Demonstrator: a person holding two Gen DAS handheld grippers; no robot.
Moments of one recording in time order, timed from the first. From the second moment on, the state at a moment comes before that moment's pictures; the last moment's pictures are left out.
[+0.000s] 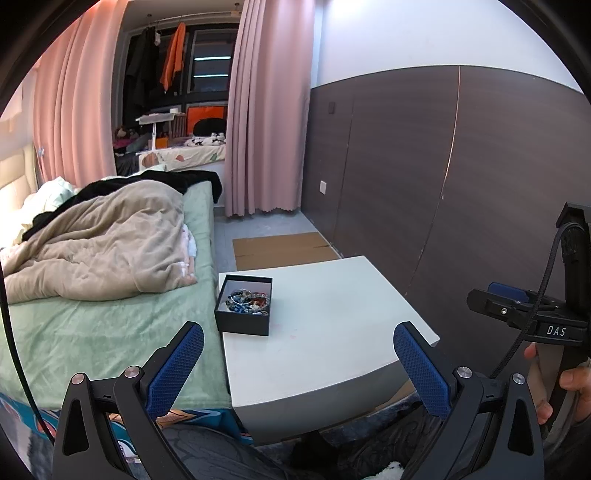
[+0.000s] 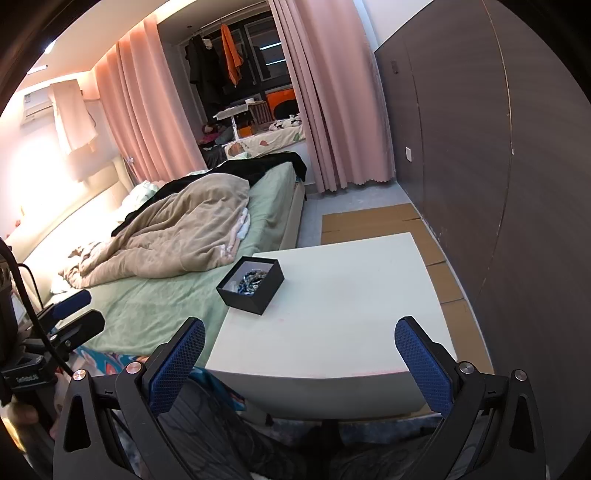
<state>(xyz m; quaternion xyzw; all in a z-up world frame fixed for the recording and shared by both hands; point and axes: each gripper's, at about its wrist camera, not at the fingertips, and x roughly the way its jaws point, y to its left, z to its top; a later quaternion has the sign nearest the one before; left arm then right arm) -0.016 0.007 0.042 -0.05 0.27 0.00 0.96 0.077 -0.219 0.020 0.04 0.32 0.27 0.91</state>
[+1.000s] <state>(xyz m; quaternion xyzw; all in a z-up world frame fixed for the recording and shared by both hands) -0.021 0.009 0.039 -0.05 0.27 0.01 0.96 0.078 -0.219 0.019 0.04 0.32 0.26 0.91</state>
